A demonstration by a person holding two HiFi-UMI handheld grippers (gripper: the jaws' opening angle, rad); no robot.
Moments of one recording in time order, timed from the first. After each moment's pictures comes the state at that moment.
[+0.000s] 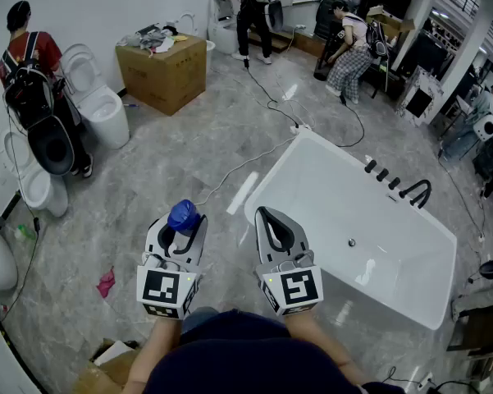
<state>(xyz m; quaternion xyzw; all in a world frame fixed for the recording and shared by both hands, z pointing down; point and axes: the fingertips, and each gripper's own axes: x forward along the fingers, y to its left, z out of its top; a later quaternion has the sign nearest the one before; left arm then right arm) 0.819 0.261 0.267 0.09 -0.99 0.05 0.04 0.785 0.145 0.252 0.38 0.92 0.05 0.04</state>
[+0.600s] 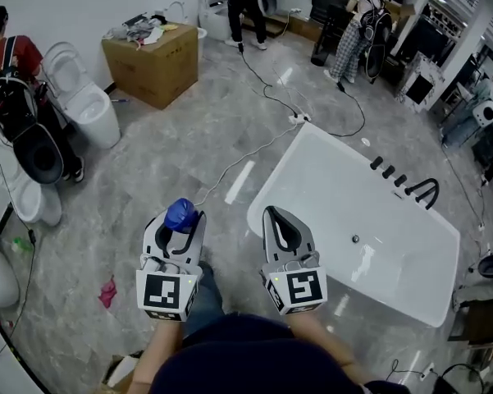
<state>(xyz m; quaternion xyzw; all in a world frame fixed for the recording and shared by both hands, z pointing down) 0.719 0.305 0.280 0.09 -0.99 0.05 0.03 0.683 0.168 0.287 0.33 0.94 0.03 0.01</state>
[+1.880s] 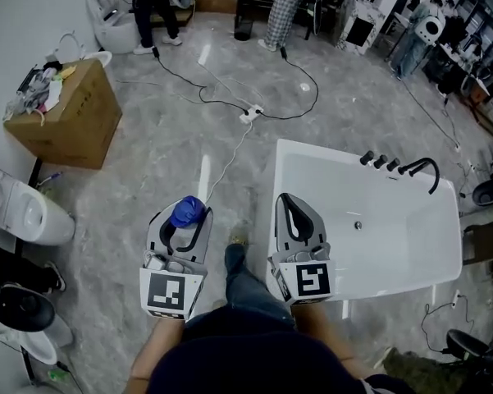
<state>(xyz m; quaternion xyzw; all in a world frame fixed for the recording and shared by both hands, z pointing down) 0.268 0.343 0.300 0.34 -0.94 0.06 0.02 0.284 0.196 0.303 0.08 1.00 0.05 0.00</state>
